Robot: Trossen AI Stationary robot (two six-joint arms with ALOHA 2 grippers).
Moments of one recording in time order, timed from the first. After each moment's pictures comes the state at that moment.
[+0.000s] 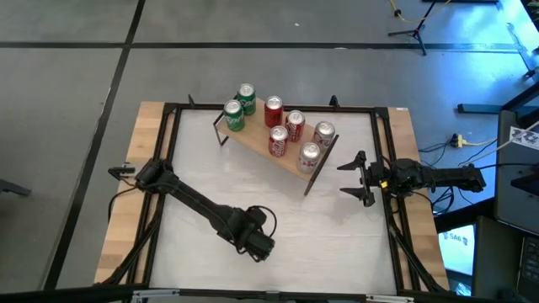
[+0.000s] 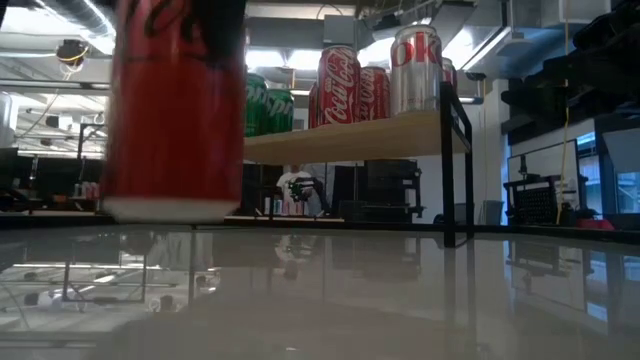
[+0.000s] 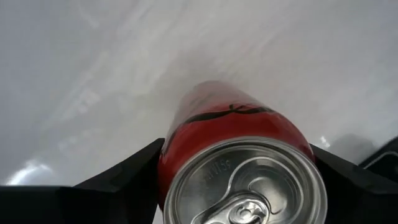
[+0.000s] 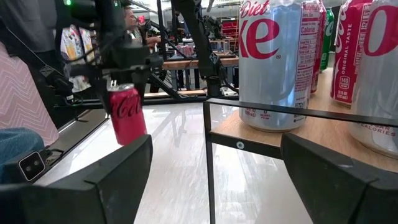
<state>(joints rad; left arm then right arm) -0.49 2.05 1.84 -1.23 -0.11 -1.34 0.08 0.00 0.01 0.02 0.01 0.07</state>
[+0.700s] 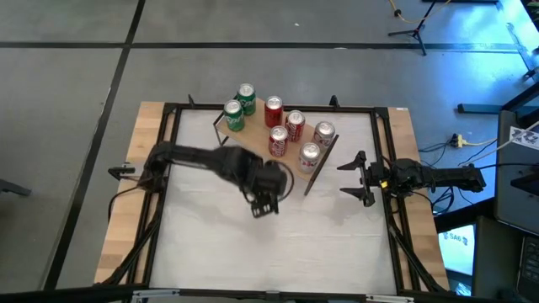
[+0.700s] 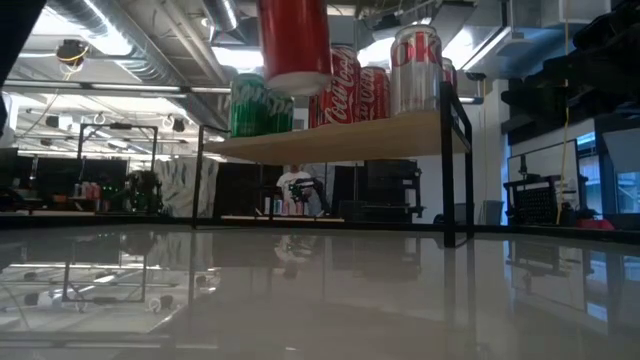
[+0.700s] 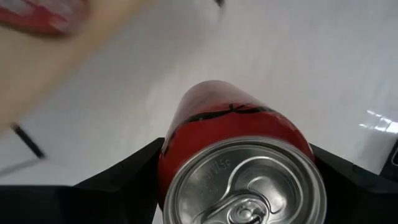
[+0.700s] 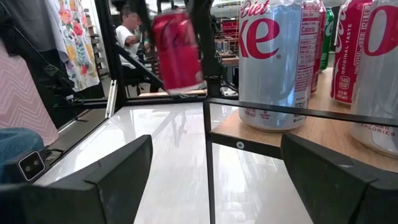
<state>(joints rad) -0.22 2.04 2.29 -1.57 -0.17 -0.59 0.08 0.00 0.01 0.02 0.01 0.07</state>
